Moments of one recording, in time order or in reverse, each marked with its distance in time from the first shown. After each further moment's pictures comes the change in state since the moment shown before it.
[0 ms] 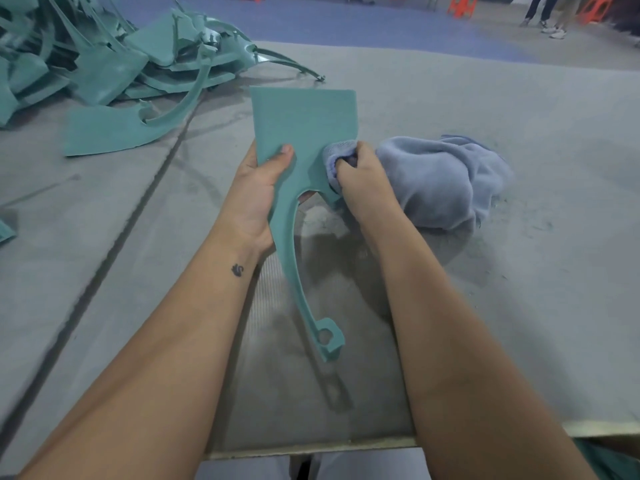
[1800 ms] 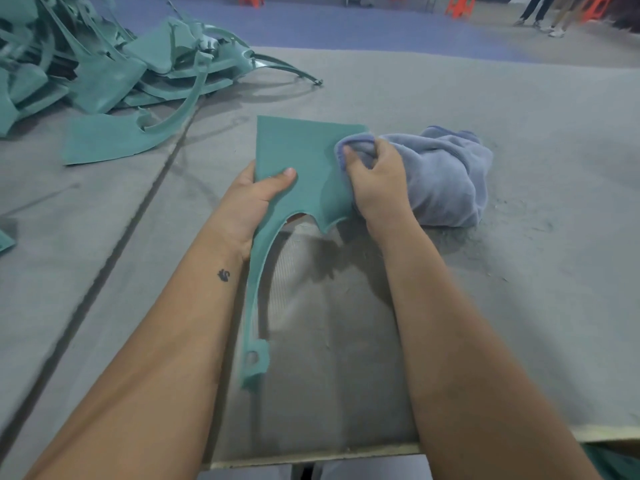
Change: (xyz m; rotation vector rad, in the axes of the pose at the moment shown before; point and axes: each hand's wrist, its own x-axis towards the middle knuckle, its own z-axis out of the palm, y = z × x) left_hand 0.003 0.003 -0.016 0.307 0.041 -0.119; right_hand 0.004 0.004 -0.012 0.095 0.150 -0.123
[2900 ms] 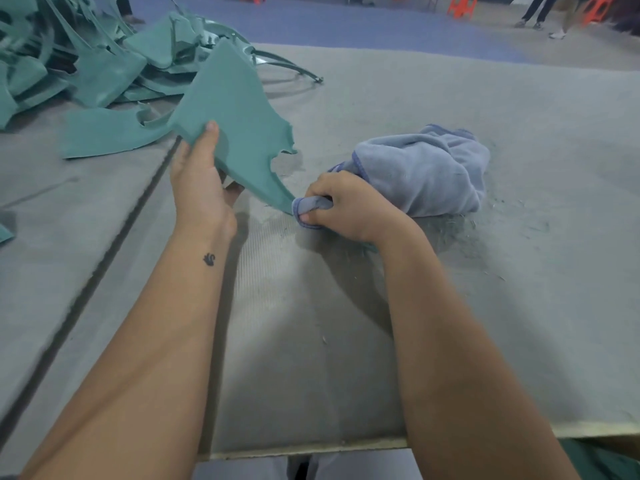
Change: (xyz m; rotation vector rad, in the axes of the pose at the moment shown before) left_hand 0.011 0.017 -0.019 -0.208 0.447 0.251; right_hand -0.016 -0.010 -0.007 -0.732 -0.692 -0.275
